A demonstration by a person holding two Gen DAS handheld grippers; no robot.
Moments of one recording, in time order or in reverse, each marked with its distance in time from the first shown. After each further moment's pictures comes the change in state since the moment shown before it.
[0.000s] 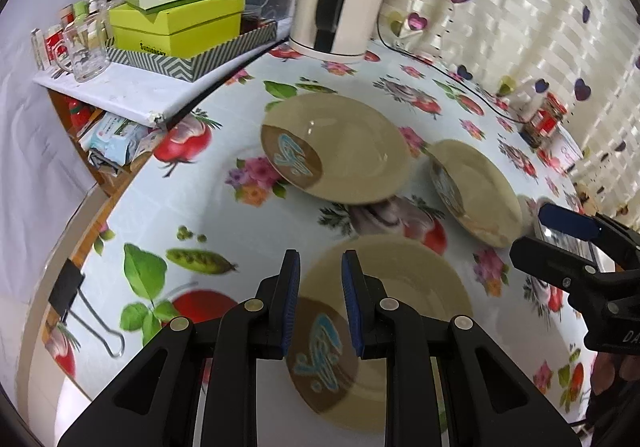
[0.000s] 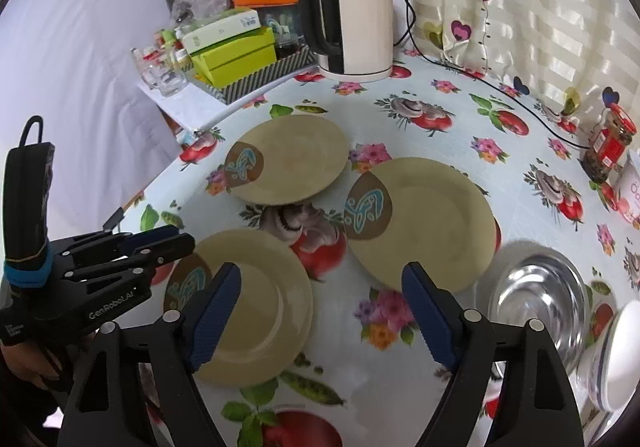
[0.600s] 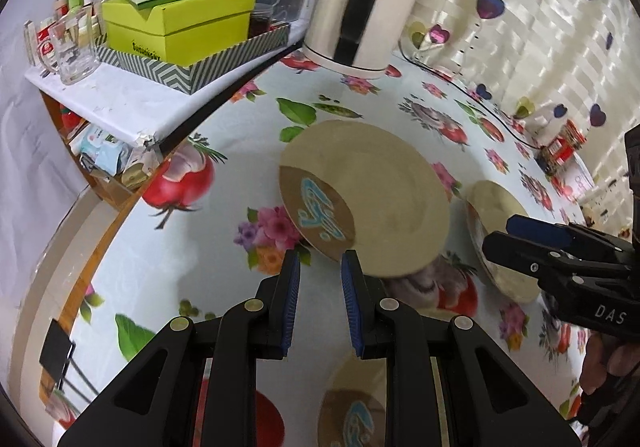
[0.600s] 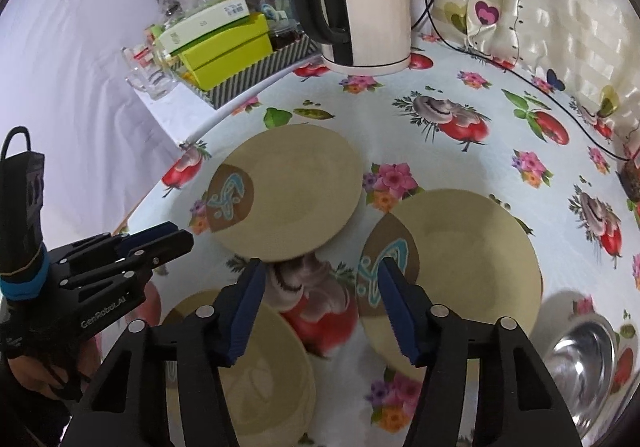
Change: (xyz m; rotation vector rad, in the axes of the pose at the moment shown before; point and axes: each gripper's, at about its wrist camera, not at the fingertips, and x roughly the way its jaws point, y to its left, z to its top) left arm 0.040 0.028 0.042 -0.039 -0.002 -0.016; right arm 0.067 -0.012 0.052 0.035 0.070 0.056
